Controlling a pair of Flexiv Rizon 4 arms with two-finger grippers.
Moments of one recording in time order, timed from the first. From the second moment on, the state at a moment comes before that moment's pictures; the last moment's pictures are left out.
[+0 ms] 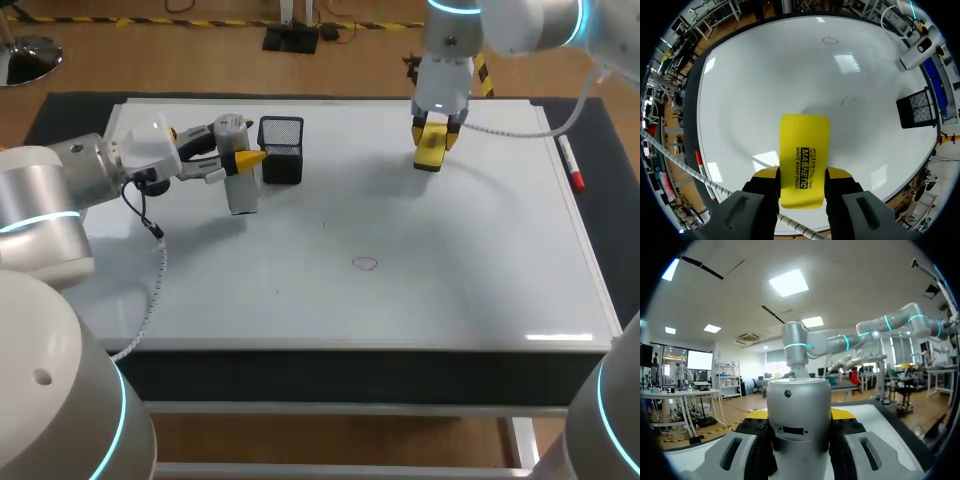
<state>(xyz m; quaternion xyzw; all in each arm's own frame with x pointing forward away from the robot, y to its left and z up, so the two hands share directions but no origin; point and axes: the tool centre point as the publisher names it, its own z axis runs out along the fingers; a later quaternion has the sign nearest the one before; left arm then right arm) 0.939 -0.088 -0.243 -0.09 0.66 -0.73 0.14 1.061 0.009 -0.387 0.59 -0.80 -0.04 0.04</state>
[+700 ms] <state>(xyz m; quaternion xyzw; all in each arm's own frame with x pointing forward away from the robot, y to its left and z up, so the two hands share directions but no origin) 0.889 -0.172 -0.238 -0.05 0.66 -0.75 0.07 1.061 0.009 -0.386 0.59 -0.81 -0.04 0.04</state>
